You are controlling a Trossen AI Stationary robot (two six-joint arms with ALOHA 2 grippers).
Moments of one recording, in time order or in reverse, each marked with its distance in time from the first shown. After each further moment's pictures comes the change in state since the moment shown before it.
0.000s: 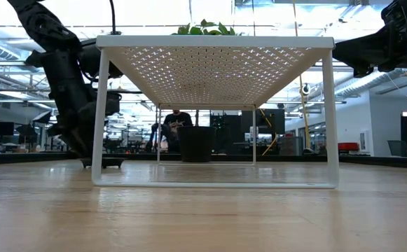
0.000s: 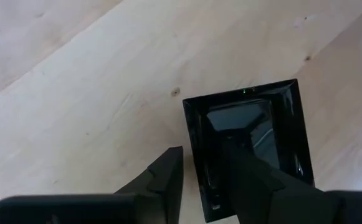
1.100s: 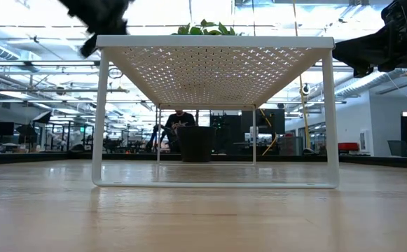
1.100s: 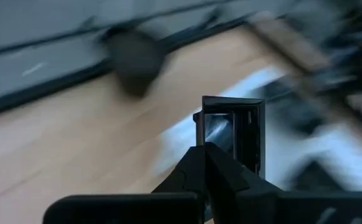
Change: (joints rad) left arm -0.076 -0.320 0.365 -0.127 -0.318 0.039; right arm 0.000 0.000 0.000 0.000 0.000 0.000
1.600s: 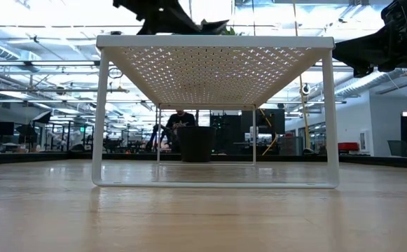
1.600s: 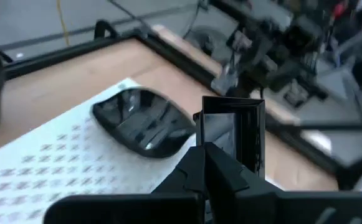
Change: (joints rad) left arm -0.209 0.351 0.108 0.472 0.030 0.040; right arm 0.000 0.000 0.000 0.000 0.000 0.000
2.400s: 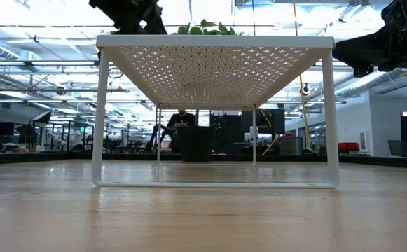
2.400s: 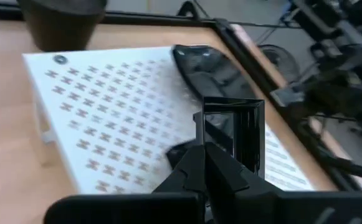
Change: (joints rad) left arm -0.164 0.057 0.001 -0.236 -0.361 -0.500; right arm 0.000 0.000 0.000 0.000 0.000 0.000
